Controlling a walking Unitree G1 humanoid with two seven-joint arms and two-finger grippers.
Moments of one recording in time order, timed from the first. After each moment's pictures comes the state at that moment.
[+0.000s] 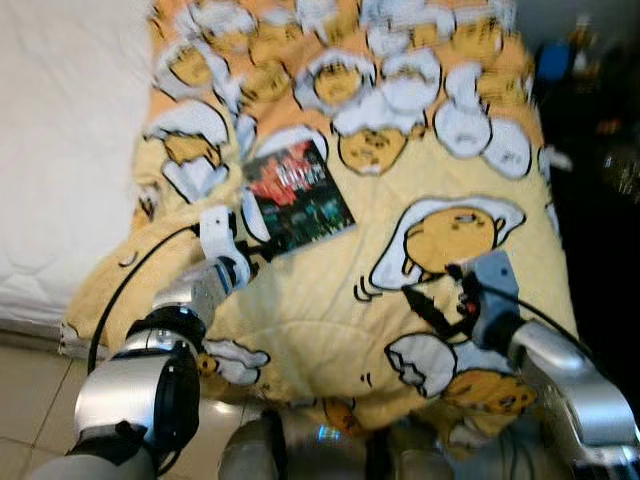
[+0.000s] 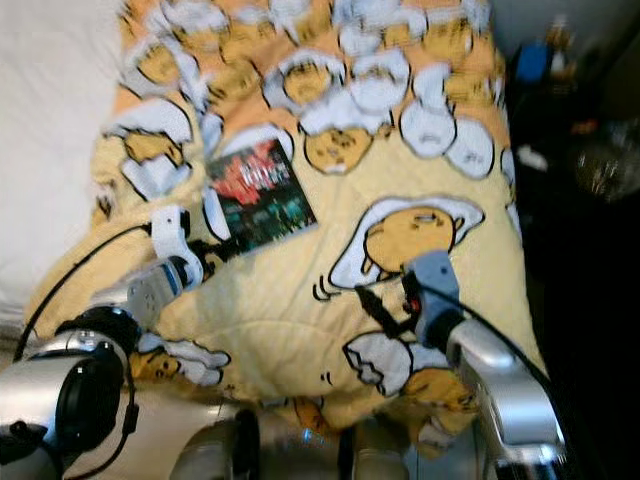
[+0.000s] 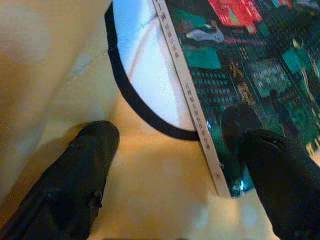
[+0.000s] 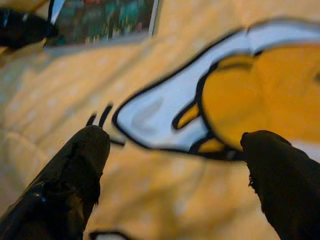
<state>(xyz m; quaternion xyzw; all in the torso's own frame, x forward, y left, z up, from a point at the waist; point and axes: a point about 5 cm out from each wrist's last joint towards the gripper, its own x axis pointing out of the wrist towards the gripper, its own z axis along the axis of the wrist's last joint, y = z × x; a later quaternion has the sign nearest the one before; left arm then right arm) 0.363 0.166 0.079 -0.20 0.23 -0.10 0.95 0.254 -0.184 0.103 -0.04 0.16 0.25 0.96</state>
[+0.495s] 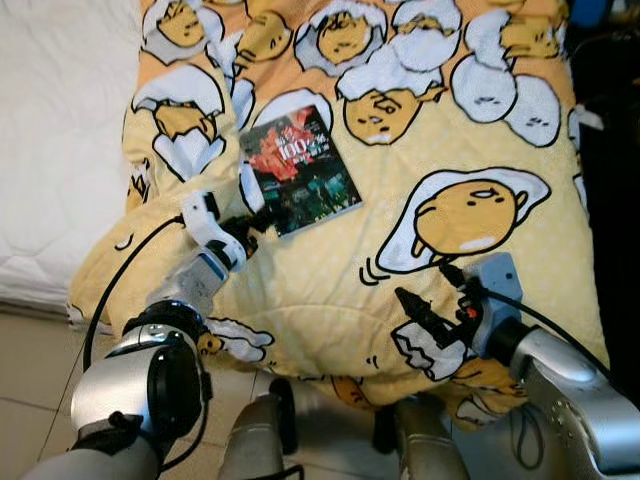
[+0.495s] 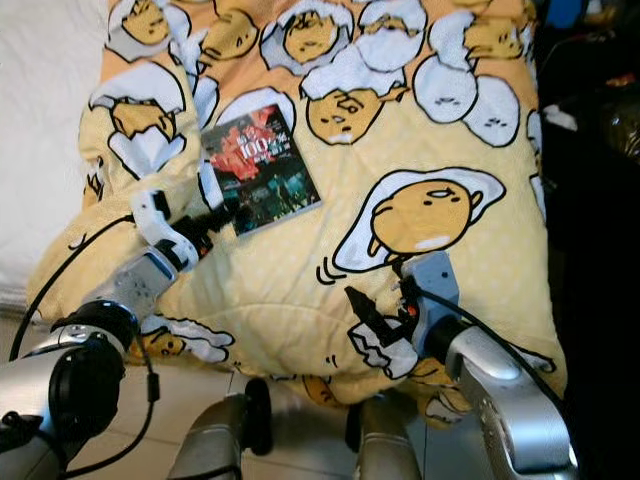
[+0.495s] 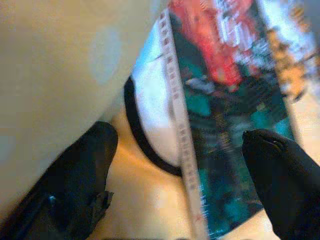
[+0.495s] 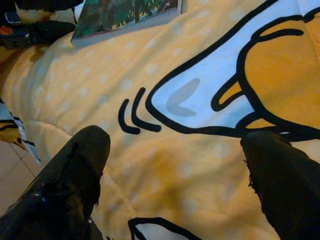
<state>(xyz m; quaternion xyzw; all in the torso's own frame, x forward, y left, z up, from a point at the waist) 0.369 0.168 0.100 -0.35 0.11 -0.16 0.92 0.238 -0.176 0.121 -0.02 0.14 0.26 0.96</state>
